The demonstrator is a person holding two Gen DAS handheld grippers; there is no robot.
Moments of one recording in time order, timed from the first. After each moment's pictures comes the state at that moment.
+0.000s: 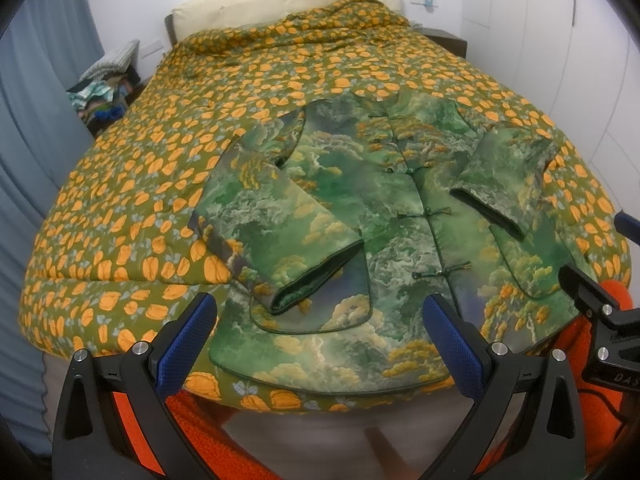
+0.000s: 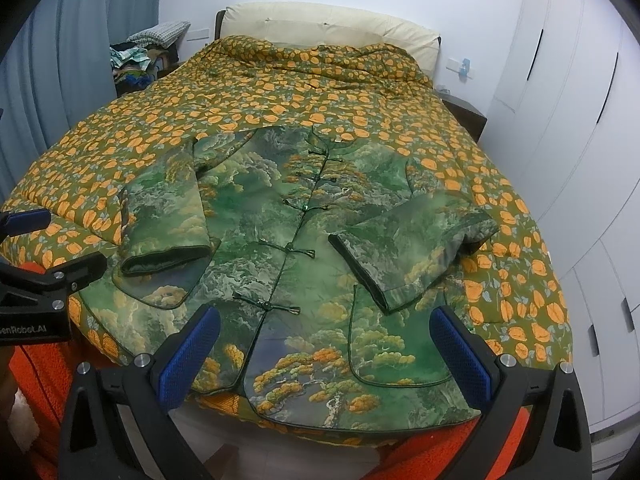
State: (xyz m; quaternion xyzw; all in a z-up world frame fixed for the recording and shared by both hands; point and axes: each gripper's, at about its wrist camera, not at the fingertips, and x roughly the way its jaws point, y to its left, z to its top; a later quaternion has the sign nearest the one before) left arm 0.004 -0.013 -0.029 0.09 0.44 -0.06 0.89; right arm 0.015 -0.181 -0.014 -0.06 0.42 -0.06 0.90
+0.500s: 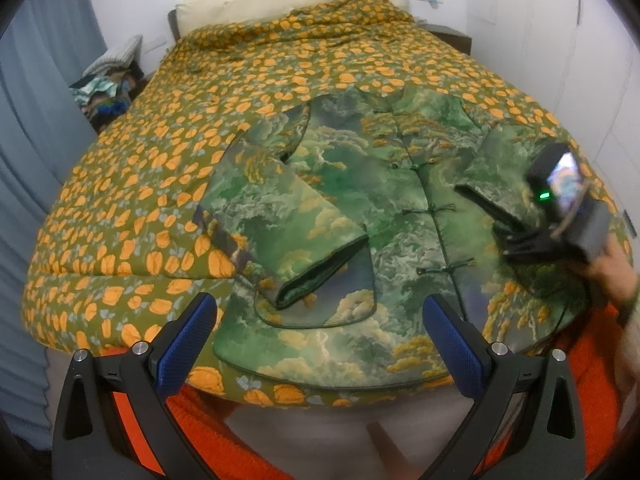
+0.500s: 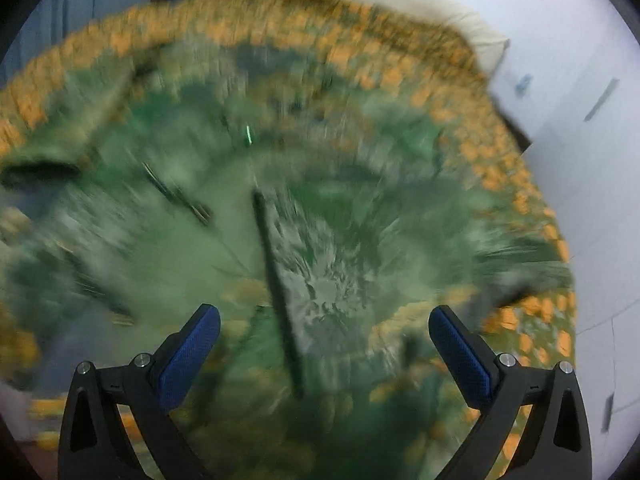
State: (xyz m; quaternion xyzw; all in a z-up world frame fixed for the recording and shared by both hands) left arm 0.003 -0.010 -0.033 0.09 0.45 -0.05 0.88; right arm 0.148 -0.275 -0.167 -0.20 0.50 0.01 0.85
